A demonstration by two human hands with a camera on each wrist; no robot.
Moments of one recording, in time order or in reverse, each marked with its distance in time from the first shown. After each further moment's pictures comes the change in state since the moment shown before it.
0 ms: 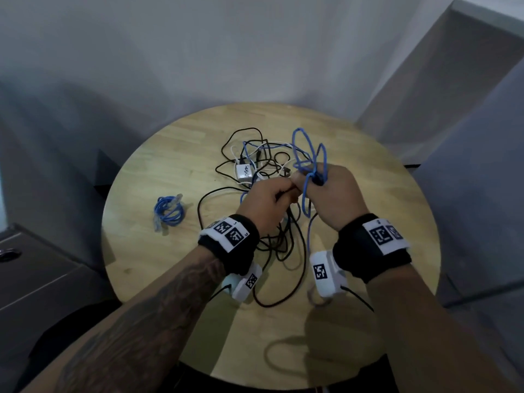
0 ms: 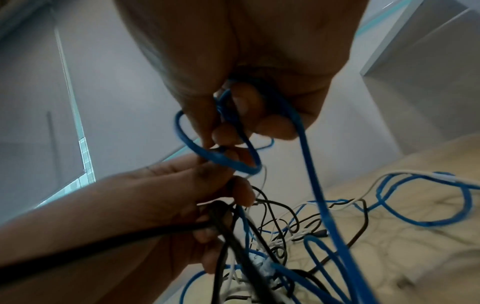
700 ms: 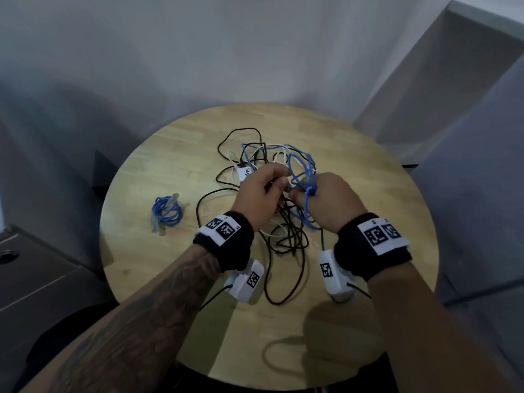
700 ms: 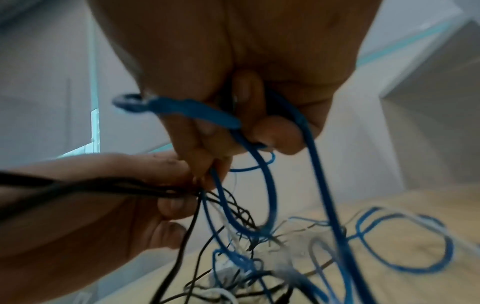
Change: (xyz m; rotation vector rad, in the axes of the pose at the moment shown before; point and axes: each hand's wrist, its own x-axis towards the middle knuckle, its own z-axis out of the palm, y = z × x) left_hand 0.007 -0.002 -0.006 -0.185 0.133 -0.070; right_hand 0.001 0.001 -0.003 -0.395 -0.189 0.037
